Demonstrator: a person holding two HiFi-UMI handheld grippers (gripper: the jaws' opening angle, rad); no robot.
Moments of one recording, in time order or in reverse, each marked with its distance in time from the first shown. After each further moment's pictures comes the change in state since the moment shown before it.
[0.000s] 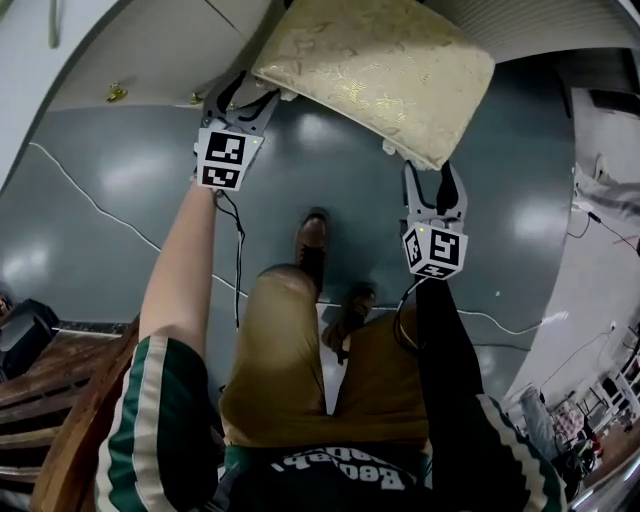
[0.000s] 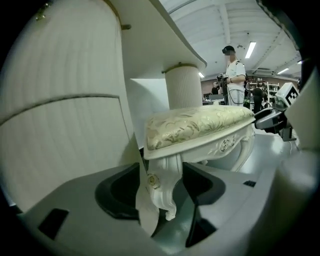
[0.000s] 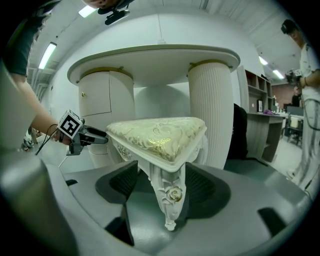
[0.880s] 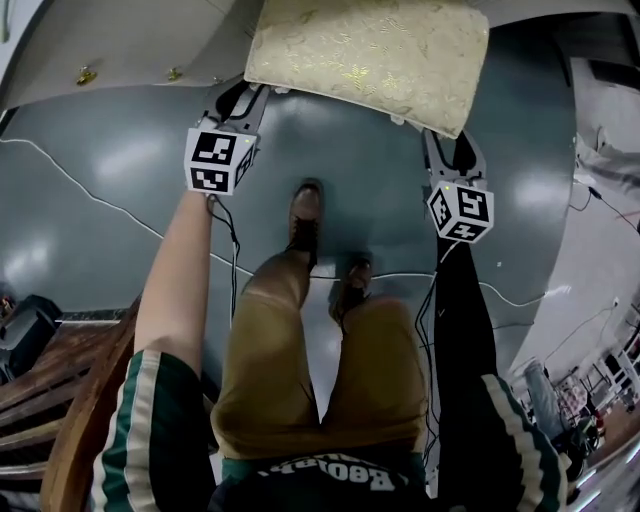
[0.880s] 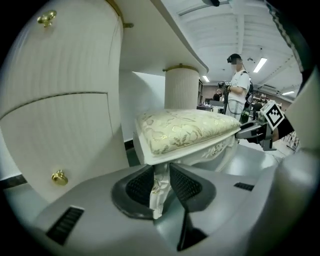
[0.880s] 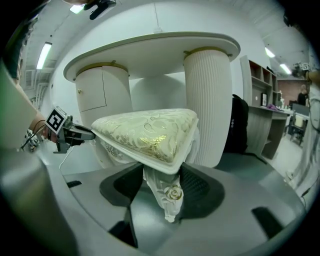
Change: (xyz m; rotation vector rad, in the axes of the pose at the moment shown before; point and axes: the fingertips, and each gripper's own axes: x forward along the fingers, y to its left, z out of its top) left arm -0.005 -0.009 0.011 -0.135 0.039 -0.099; right arm 0.032 -0.035 0.015 0.007 0.097 0.008
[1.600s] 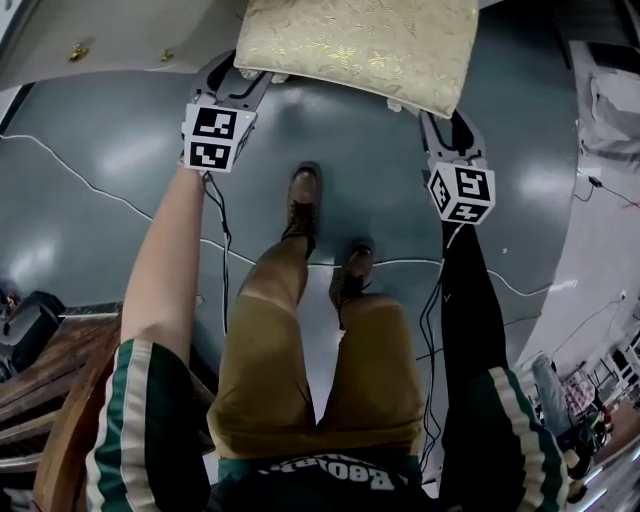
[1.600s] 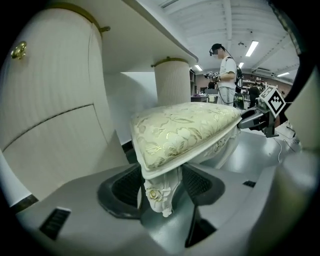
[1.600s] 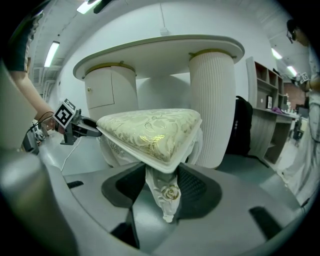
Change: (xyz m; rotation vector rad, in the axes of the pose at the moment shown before) left arm 0.068 0.046 0.057 0.276 0.037 -0.180; right arm 0.019 0.023 0.019 0.076 -0.032 -0.154
